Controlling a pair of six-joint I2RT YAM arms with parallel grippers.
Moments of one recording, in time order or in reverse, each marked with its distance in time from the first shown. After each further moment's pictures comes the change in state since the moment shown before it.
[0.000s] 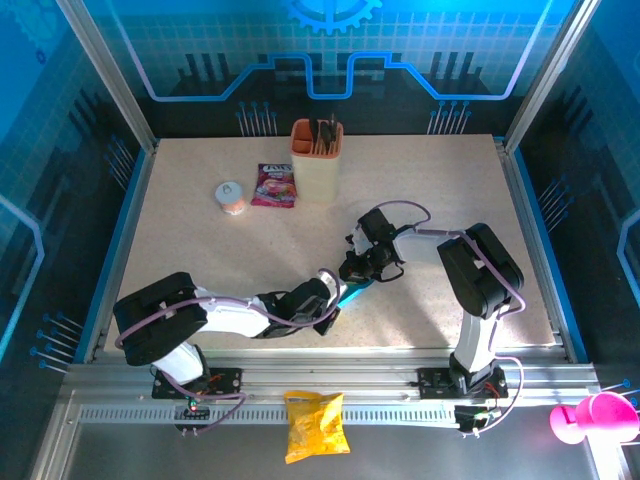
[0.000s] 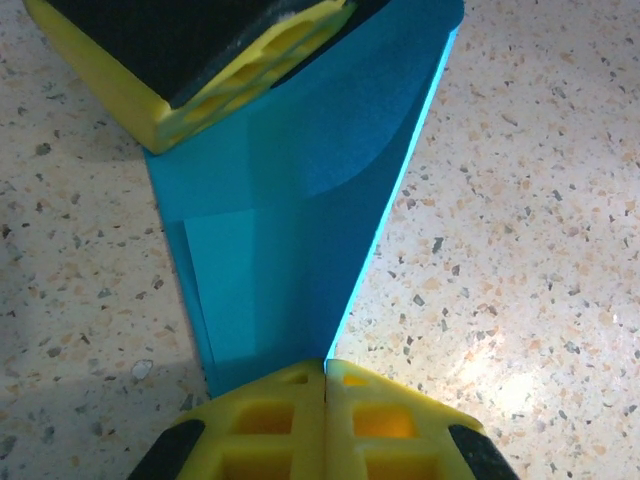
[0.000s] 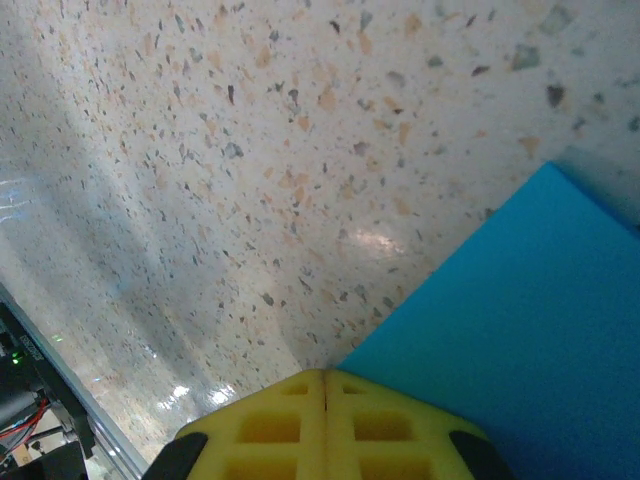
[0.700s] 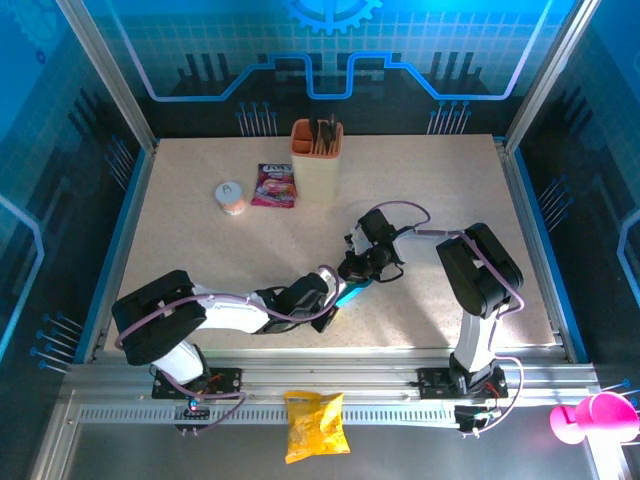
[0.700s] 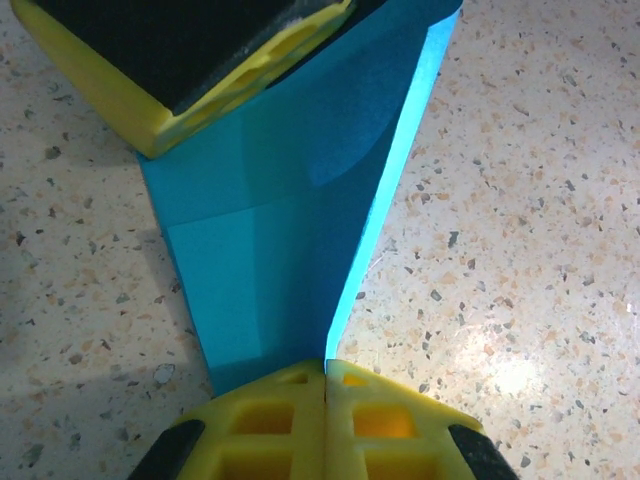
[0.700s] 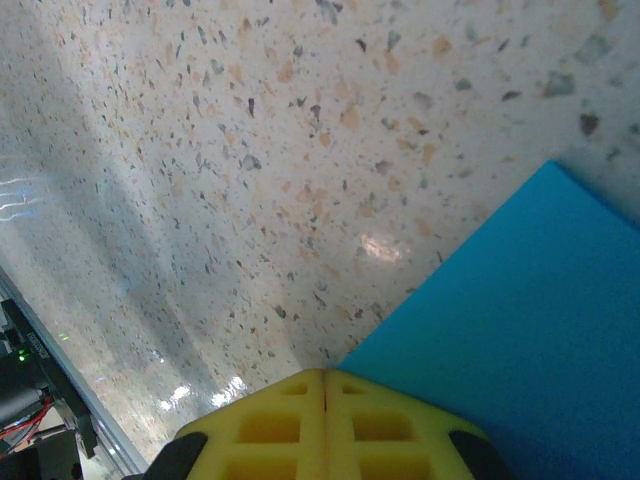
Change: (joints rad) left arm 0.038 -0.004 0.016 -0.040 0.052 0.047; right arm 0.000 0.007 -0.012 0.041 -0.016 -0.008
